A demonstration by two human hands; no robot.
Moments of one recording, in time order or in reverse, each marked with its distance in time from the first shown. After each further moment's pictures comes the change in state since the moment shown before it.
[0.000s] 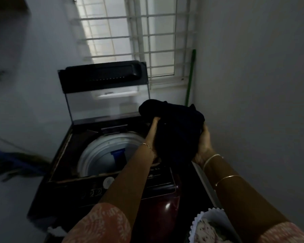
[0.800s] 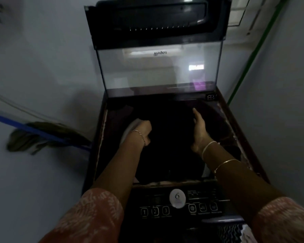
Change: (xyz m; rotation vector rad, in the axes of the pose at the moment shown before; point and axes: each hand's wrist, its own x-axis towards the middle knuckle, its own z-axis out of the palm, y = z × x) left_hand 0.094 0.103 -0.323 0.256 0.486 -0.220; right_hand 0.203 0.214 0.103 -0.222 0.144 0.265
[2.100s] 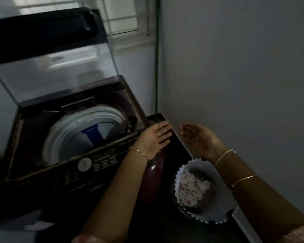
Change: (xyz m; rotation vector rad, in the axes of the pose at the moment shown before) left_hand -0.202 -0.168 0.275 0.022 -0.557 0.039; right_hand -0.255 -0.063 -0.281 -0.040 0.286 -0.163
